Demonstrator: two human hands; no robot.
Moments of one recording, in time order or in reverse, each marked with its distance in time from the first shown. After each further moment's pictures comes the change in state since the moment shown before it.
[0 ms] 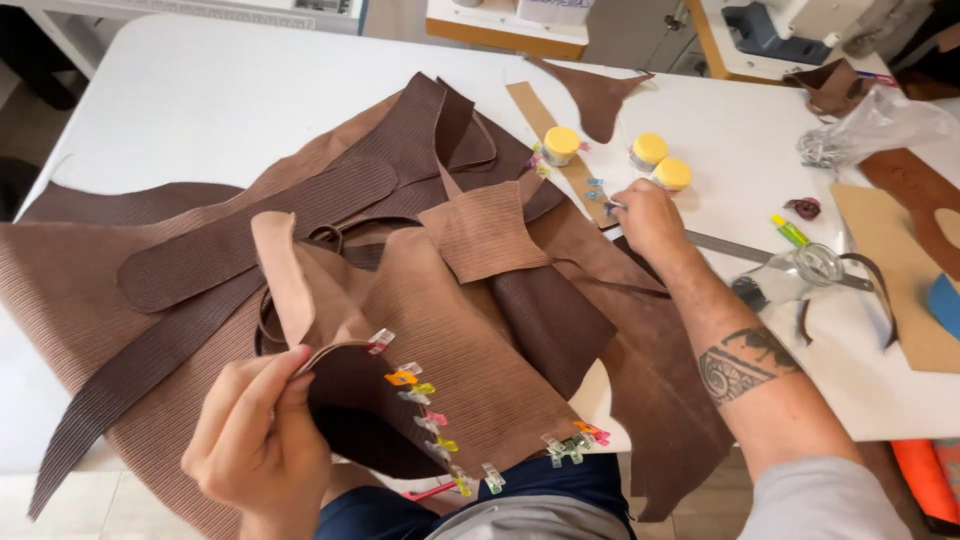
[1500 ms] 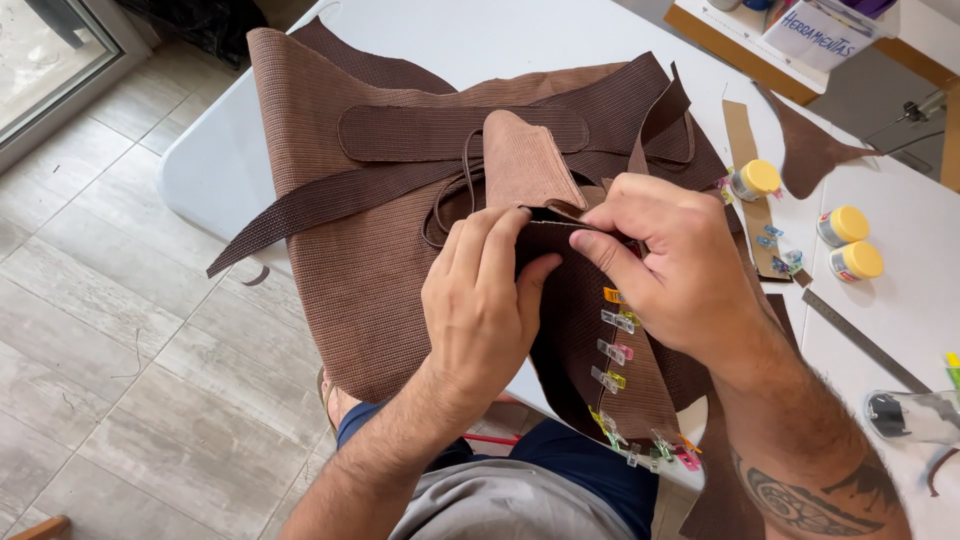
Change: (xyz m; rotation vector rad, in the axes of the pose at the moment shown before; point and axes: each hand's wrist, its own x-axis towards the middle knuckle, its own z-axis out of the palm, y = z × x) left_hand 0.005 0.018 -0.012 0.300 0.037 -0.055; right_hand -0.120 -0.389 -0.181 0.580 -0.126 -0.846
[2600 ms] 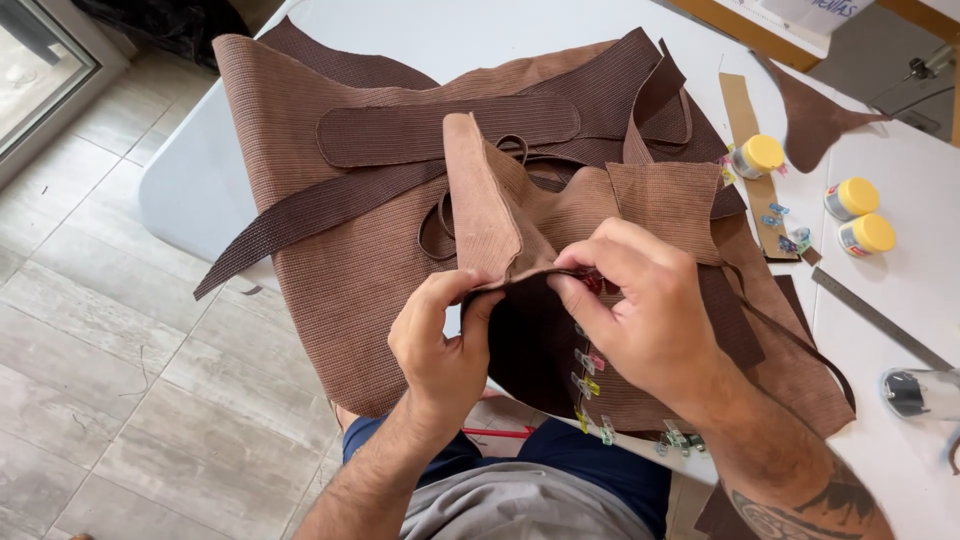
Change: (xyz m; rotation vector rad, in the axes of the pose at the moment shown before) left_hand -0.048 -0.039 0.018 -0.302 0.180 -0.141; right_hand -0.029 0.023 0.042 0.036 0.217 0.011
